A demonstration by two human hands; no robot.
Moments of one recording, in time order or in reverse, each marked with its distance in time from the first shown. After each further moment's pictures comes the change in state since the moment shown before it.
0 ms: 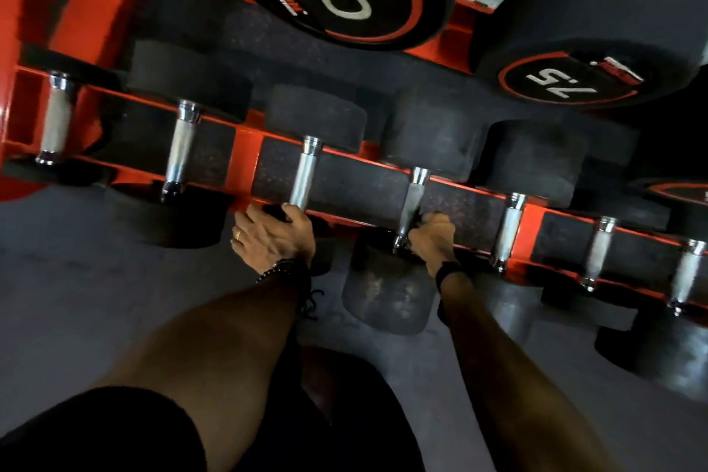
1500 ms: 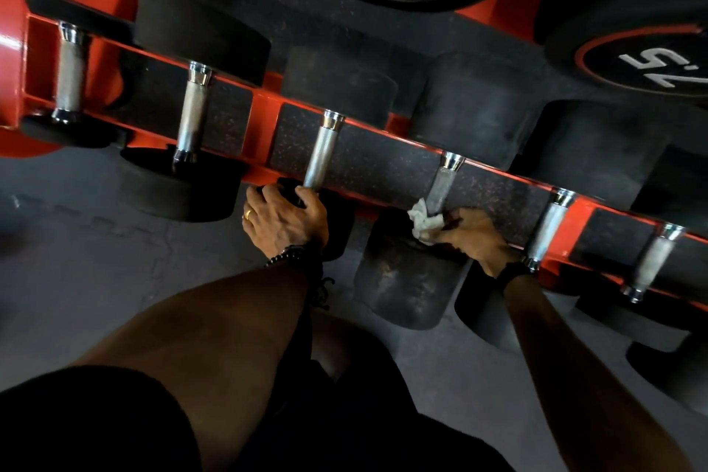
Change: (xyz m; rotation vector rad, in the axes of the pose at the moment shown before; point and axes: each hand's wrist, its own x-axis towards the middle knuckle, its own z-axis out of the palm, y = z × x) left_hand 0.000 -0.007 0.005 0.045 -0.012 0.022; right_hand 0.030 0.024 -0.024 0.028 -0.437 -0.061
